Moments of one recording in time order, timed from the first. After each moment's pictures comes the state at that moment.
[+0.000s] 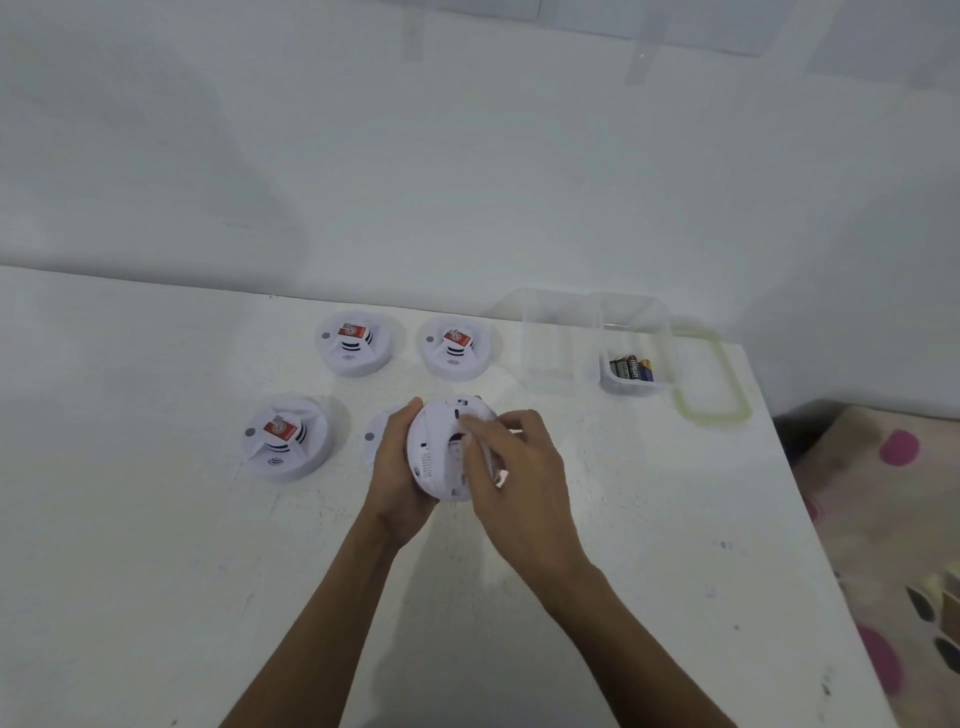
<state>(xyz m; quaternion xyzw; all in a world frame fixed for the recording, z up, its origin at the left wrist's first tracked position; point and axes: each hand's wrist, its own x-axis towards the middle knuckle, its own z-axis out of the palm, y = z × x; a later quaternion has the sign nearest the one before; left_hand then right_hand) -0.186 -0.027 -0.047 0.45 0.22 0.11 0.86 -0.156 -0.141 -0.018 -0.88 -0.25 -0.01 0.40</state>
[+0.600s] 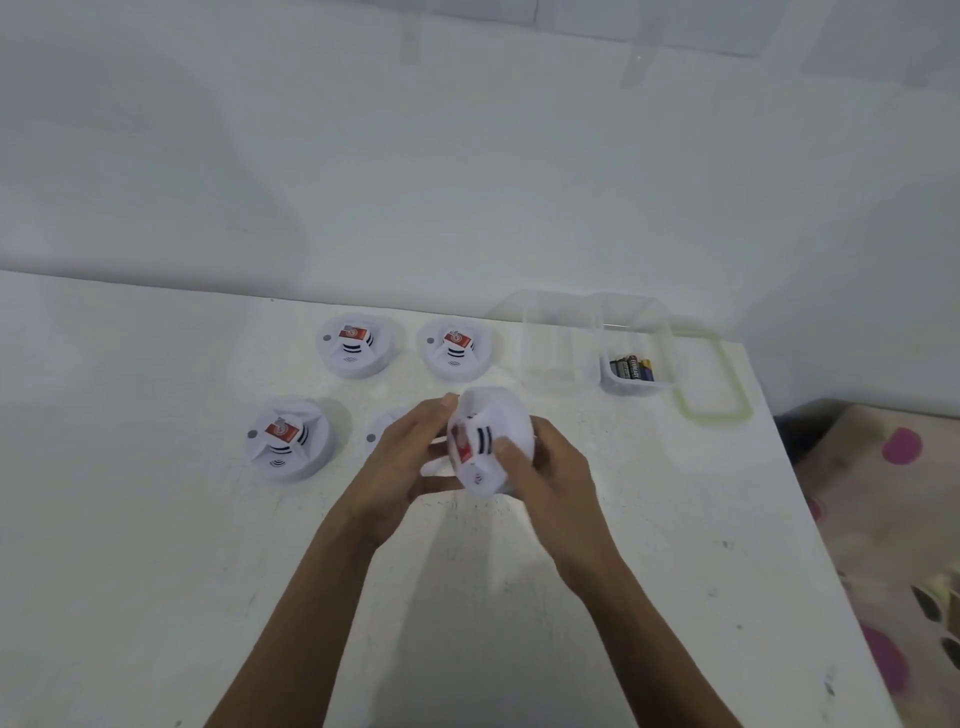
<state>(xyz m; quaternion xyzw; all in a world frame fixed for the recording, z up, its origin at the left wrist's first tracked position) -0.190 -0.014 -0.030 0.61 0.20 0.03 0.77 -0.146 -0.172 -0.014 -0.76 -0.14 0.20 0.61</state>
